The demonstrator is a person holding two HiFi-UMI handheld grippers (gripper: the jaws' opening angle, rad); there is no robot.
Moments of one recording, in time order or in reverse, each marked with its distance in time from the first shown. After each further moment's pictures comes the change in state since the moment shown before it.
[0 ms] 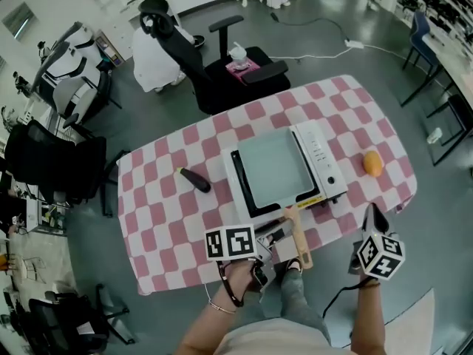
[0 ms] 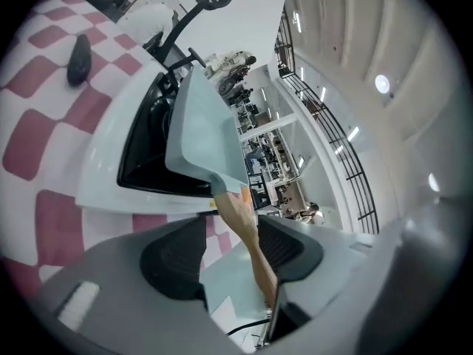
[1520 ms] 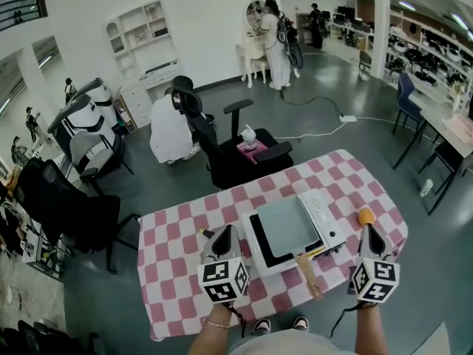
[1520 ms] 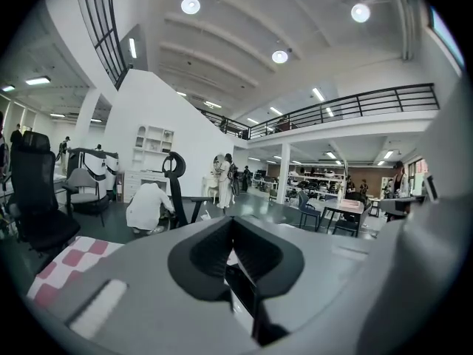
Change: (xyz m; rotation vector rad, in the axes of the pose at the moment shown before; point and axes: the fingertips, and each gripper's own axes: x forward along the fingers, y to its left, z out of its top) left arm -0.174 -0.048 0.173 0.837 -0.753 0.471; right arm -0.065 0.080 0.120 -0.094 -0.363 0.027
